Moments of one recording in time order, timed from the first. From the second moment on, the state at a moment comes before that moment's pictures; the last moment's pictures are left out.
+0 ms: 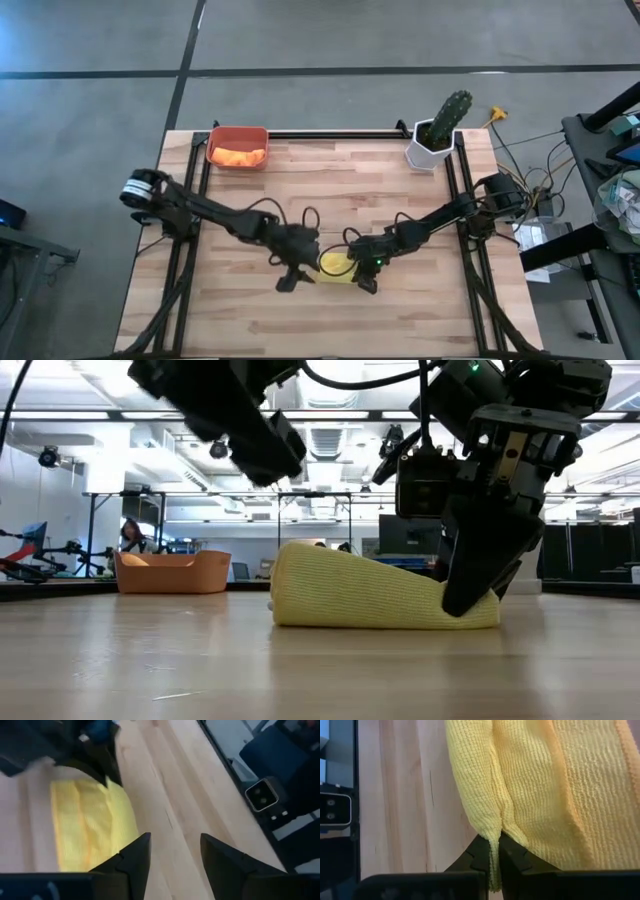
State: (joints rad) left arm -0.23 1.62 1.02 -0.11 0.28 -0.10; right arm 0.26 1.81 0.77 0.14 -0.27 0.66
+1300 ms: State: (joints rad) left arm -0.36 1.75 0.84 0.29 -0.09 -0.02; right arm 0.26 1.81 0.77 0.15 -0.28 0.71
